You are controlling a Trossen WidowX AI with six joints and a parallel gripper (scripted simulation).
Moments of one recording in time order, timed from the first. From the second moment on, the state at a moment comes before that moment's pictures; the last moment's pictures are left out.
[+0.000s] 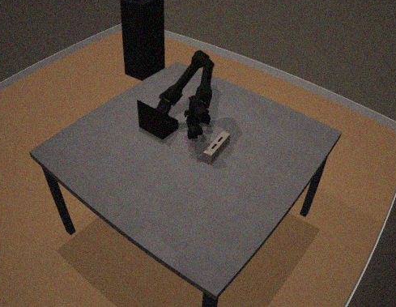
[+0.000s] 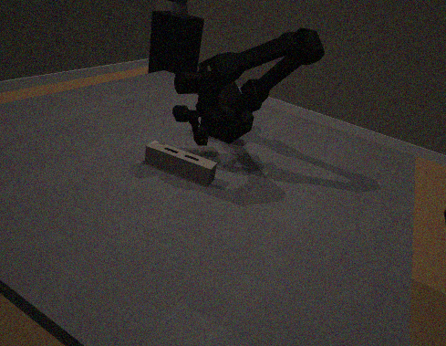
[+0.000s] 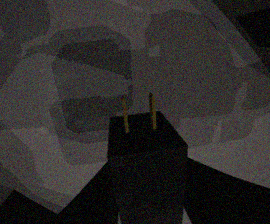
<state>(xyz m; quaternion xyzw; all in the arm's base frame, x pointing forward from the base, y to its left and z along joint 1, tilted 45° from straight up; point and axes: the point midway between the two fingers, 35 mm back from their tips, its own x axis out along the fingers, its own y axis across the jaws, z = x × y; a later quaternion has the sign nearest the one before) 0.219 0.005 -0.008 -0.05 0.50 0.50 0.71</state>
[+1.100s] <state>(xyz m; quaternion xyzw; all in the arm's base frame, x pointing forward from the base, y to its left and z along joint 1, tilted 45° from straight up) 0.227 0.030 -0.004 0.10 0.59 0.41 0.69</state>
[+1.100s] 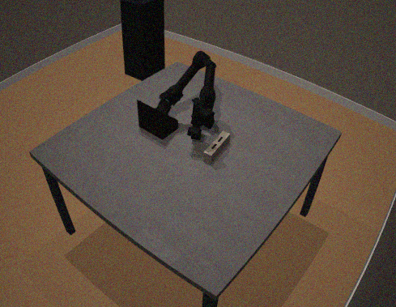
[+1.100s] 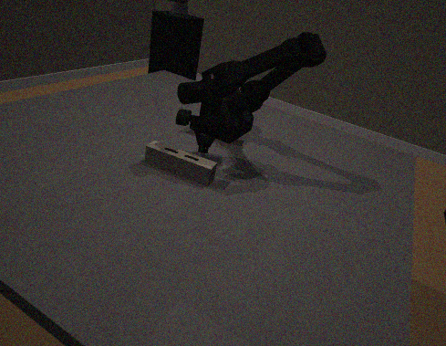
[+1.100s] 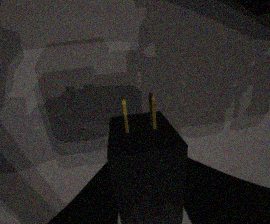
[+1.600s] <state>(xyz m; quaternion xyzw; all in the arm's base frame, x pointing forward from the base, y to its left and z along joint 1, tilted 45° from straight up) 0.230 0.042 -0.002 0.16 0.62 0.36 0.68</state>
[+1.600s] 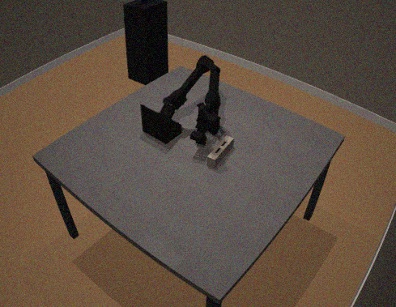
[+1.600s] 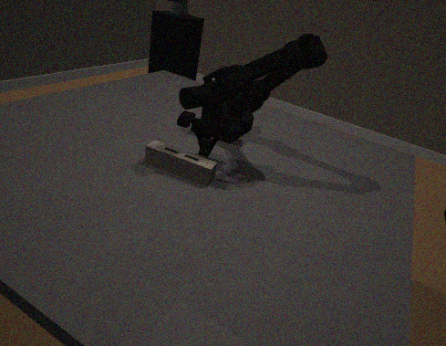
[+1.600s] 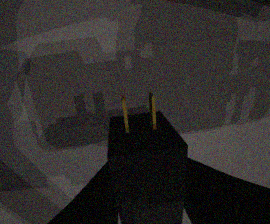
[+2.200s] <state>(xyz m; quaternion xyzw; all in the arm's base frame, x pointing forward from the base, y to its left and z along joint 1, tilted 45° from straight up) 0.242 0.048 0.000 0.19 0.64 0.33 0.67</state>
